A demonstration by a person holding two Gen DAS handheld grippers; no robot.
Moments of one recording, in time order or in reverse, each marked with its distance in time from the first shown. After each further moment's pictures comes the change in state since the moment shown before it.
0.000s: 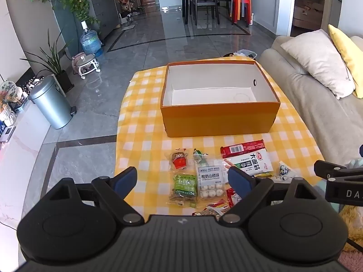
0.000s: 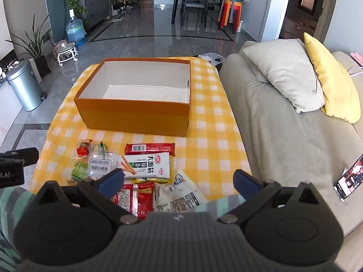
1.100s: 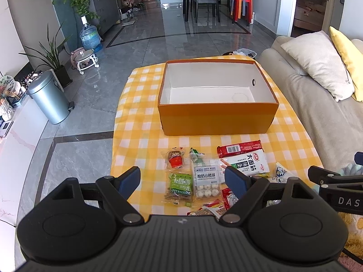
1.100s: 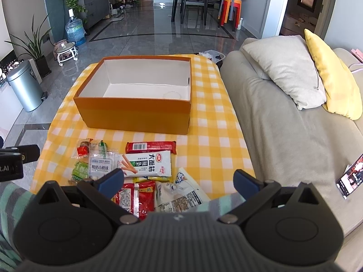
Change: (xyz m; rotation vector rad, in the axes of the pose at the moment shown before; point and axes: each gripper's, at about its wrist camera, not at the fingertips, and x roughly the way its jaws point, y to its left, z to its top) left arm 0.003 -0.003 0.003 -0.023 0.013 -0.008; right arm 0.005 -0.001 0.000 0.009 0.012 0.009
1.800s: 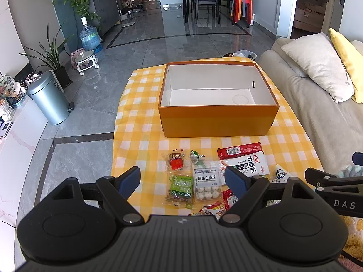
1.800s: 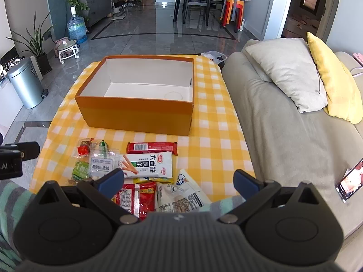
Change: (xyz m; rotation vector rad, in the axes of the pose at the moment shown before) left arm -0.001 0.000 0.003 -0.005 -0.003 -0.004; right arm 0.000 0.004 0.002 -0.019 0.001 0.000
